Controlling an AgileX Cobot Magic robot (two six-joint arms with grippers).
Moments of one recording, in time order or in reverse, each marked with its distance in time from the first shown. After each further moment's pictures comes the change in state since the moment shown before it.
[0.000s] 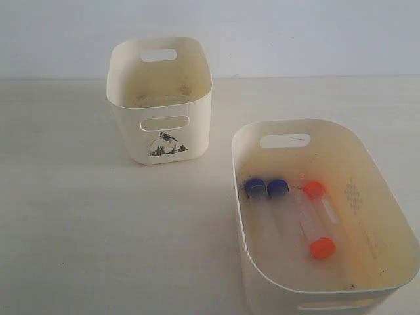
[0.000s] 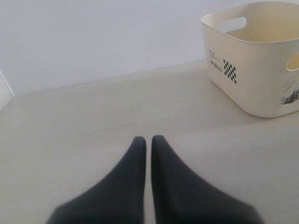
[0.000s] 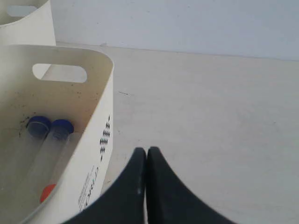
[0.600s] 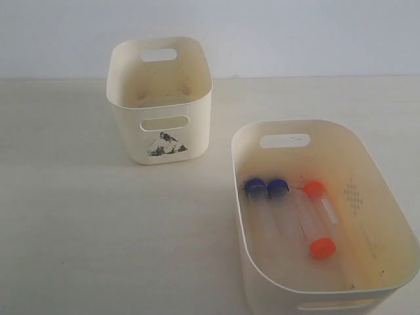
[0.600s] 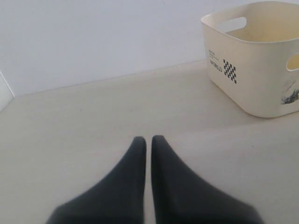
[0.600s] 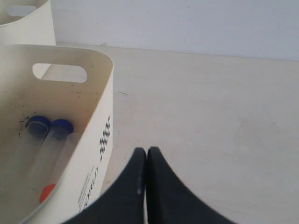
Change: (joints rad) left arm 0.000 0.000 0.000 0.000 0.000 0.000; right arm 0.000 0.000 0.000 0.000 0.000 -0.002
